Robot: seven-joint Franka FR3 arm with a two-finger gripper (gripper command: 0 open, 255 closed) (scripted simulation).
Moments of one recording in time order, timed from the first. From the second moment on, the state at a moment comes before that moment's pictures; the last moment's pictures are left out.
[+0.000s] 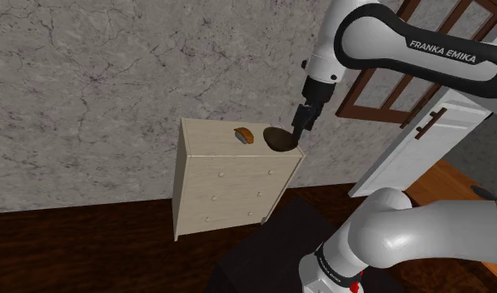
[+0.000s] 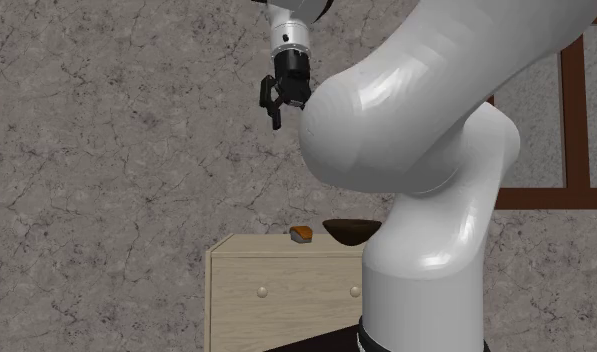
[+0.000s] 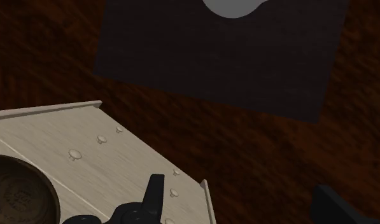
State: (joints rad) arm 0.00 -0.74 0.01 -2.38 -0.02 1.53 -0.14
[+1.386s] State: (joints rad) arm -0.06 -0.15 -0.12 -2.26 -0.04 2.06 -0.23
